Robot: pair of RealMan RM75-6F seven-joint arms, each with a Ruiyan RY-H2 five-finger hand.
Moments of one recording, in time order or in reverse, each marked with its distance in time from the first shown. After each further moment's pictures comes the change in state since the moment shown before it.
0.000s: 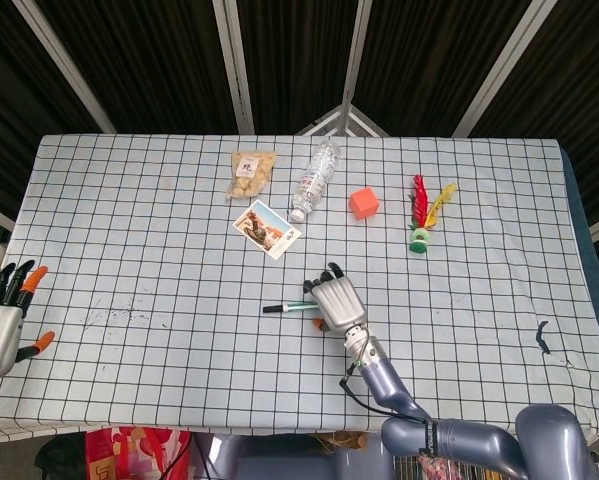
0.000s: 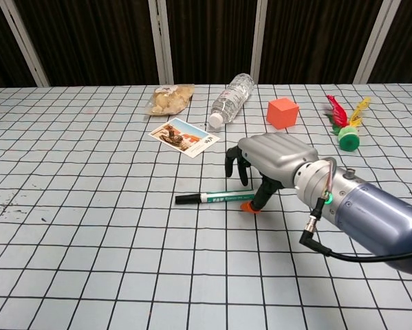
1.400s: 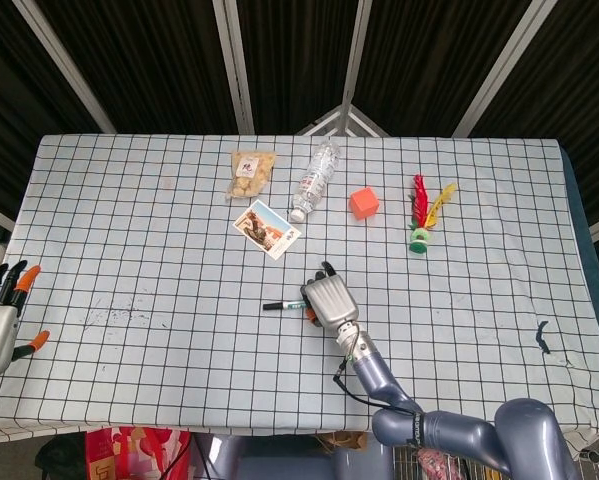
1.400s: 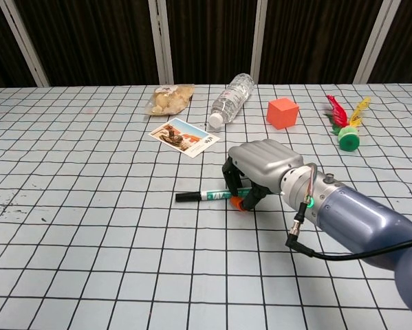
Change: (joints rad) left arm 0.001 -0.018 -0.007 0.030 -0.039 -0.002 0.001; right arm 0.055 -0.058 -0.007 0.129 0.036 -0.054 0.013
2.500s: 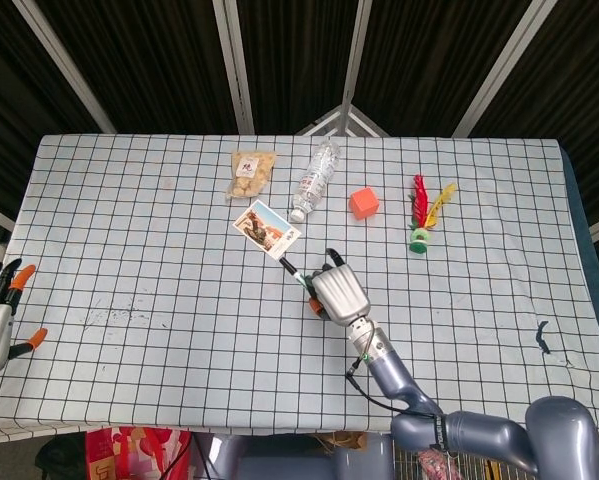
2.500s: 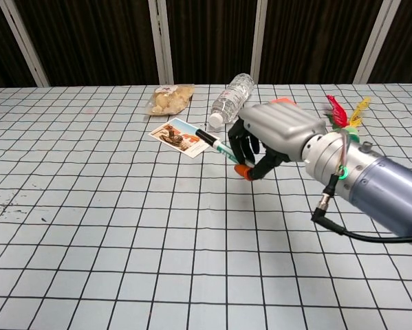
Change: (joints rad) left arm -0.001 -0.020 -0.011 0.026 0.000 0.006 -0.044; right arm -0.033 0.155 -0.010 -0.188 -0.153 0.127 0.090
